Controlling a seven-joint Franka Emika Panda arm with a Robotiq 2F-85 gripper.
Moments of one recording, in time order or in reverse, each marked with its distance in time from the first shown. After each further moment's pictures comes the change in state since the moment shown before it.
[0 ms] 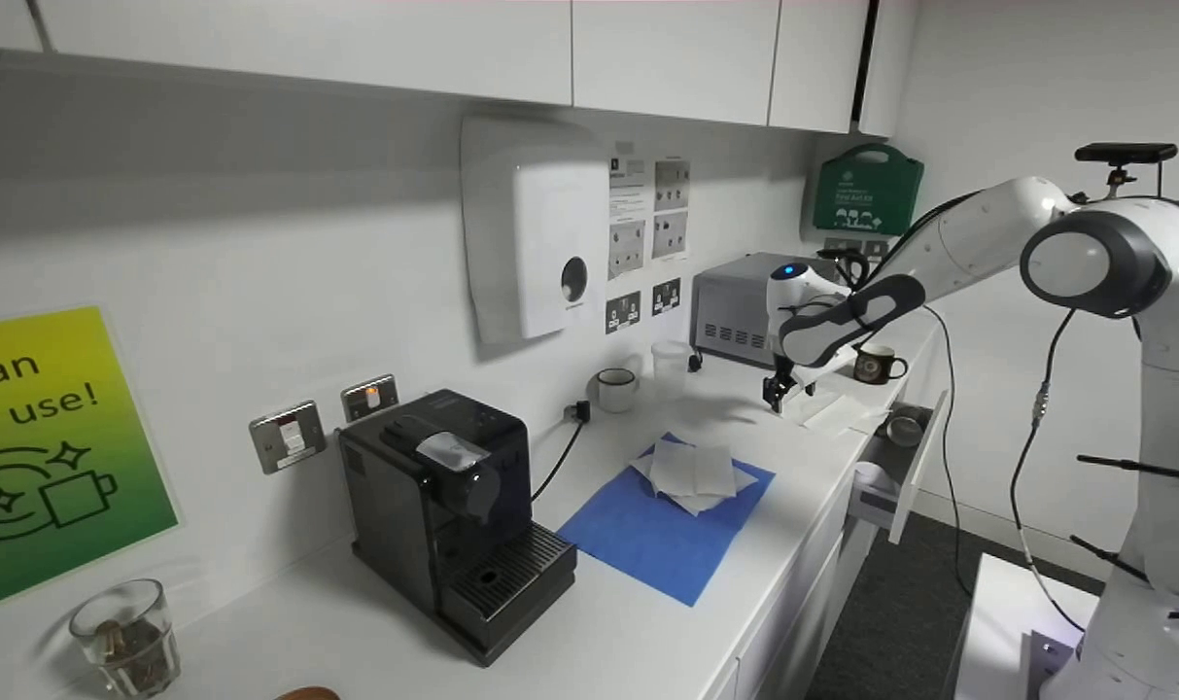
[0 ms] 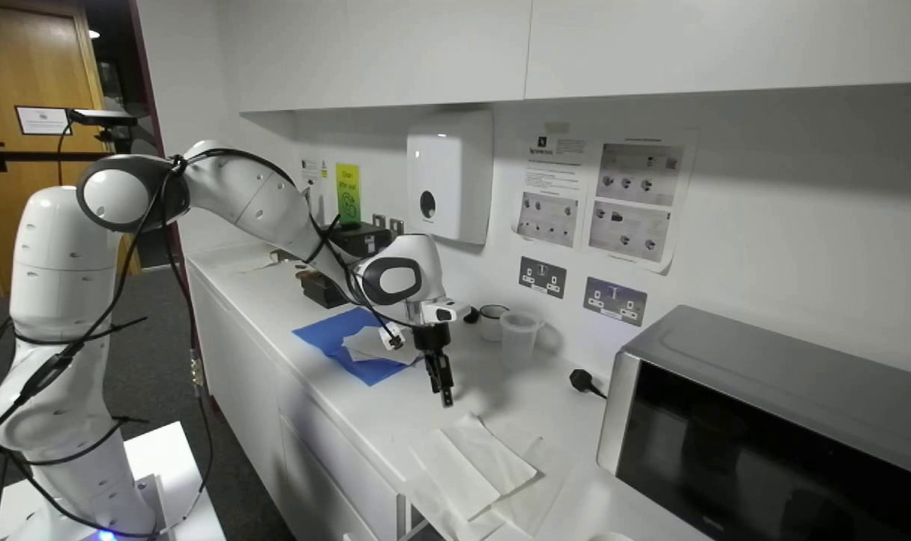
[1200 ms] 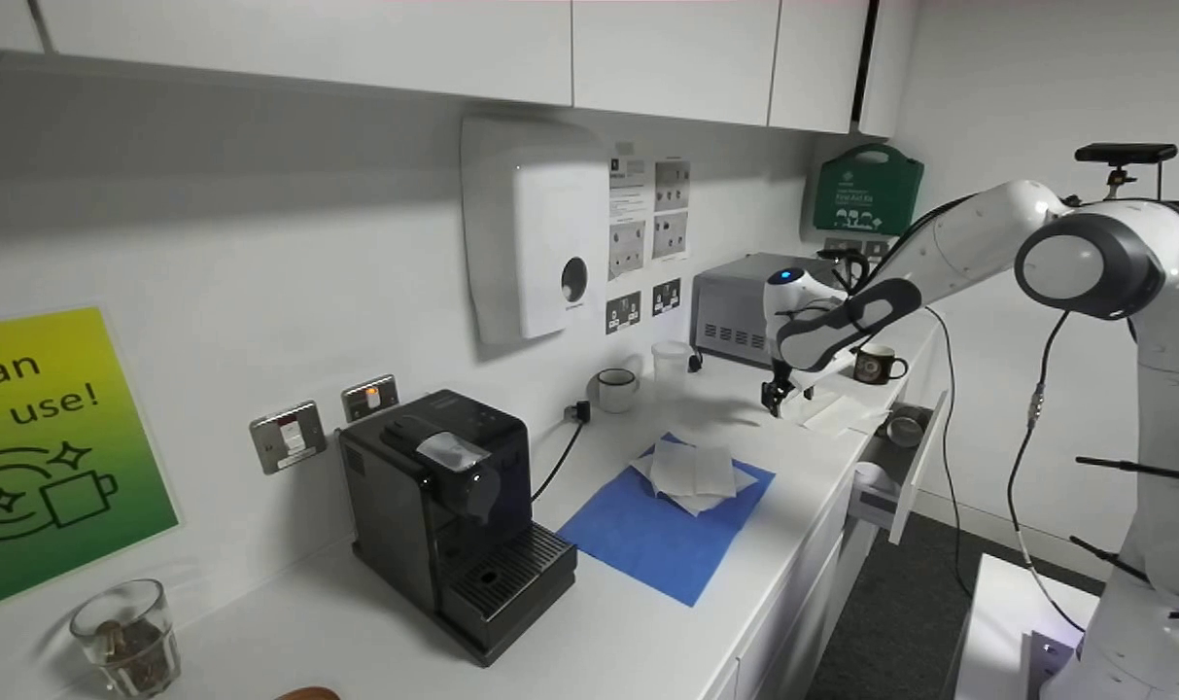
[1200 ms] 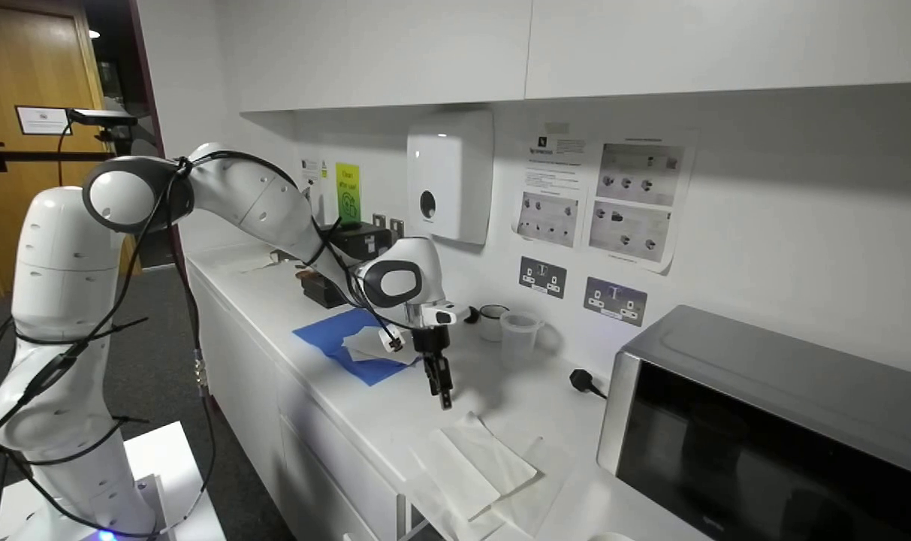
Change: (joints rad) arm 0.005 0.015 0.002 0.001 0.000 0.000 0.002
